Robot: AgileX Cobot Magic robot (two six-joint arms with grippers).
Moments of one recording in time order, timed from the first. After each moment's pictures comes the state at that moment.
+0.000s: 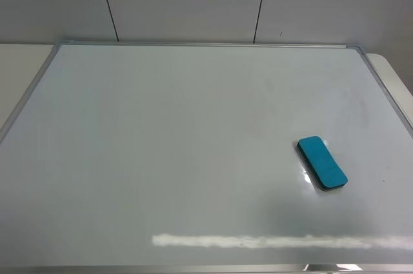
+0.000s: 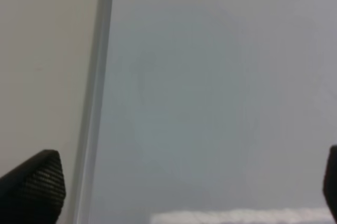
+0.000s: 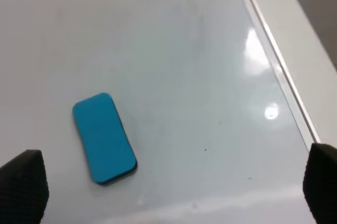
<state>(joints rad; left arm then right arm) -0.01 -0.01 -0.51 0.00 1.05 0.00 -0.02 0.00 -0.51 0.02 1.09 0.08</state>
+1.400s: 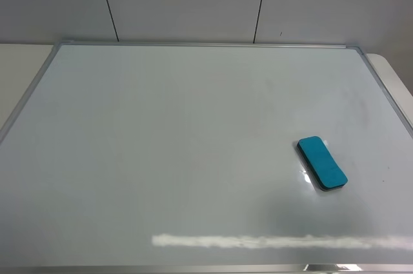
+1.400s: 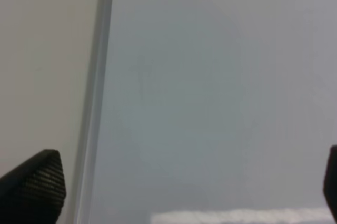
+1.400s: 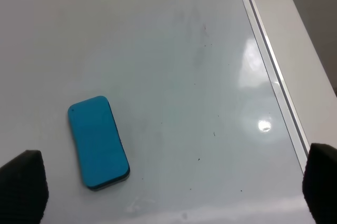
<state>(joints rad) -0.01 -0.01 -0.51 0.00 1.05 0.00 -0.02 0.00 -0.50 0.01 1.07 0.03</state>
